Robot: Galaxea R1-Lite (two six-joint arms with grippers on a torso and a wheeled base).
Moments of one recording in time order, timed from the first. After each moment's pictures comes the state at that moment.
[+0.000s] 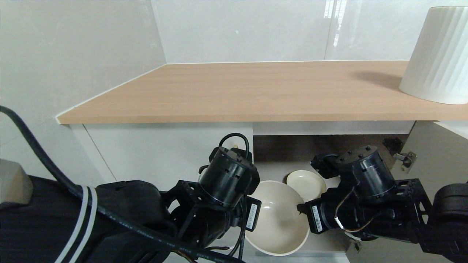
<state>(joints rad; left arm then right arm) -0.88 1.85 -0.99 -0.12 0.37 -0.32 0.72 1.71 -0.77 -0.27 -0.08 0.30</state>
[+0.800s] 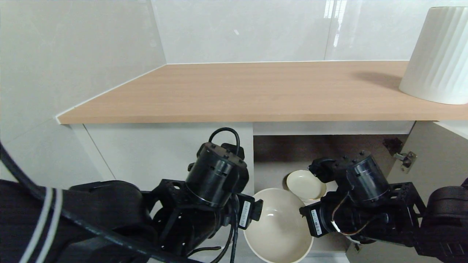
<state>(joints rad) -0.87 1.78 -0.96 -0.12 0.39 -0.32 0.73 1.73 -0.76 -0.27 -0.12 0.30</state>
